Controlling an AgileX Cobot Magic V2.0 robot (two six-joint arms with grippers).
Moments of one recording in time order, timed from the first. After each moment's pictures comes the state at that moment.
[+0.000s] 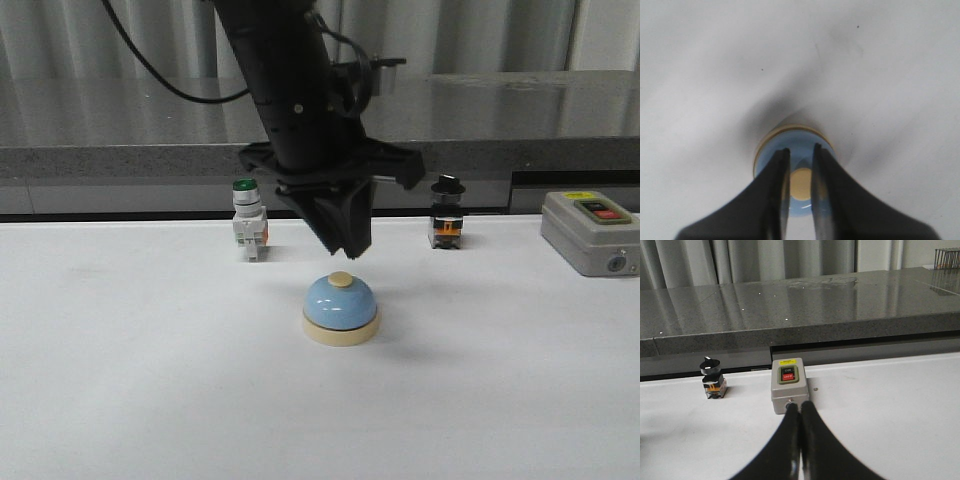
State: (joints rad) left arm -0.65 2.10 -1.76 -0.18 0.94 0.10; right arm -0.06 -0.01 0.03 0.00 0.07 0.09
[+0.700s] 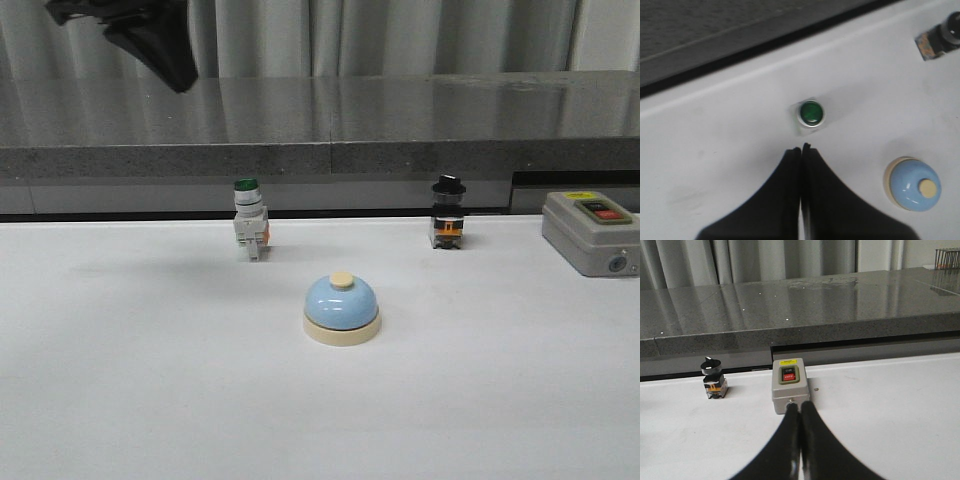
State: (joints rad) left arm -0.30 1.87 -1.76 -0.18 0.99 0.07; right arm -0.06 -0.01 0.03 0.00 0.07 0.09
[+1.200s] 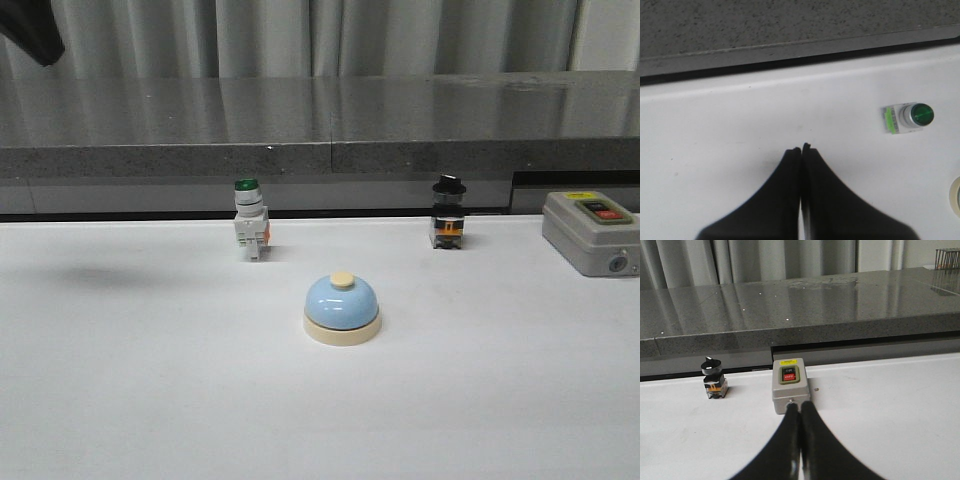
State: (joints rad) left arm -0.07 1.78 -1.71 -0.18 1.03 0.07; right arm -0.06 -0.01 0.03 0.00 0.07 0.09
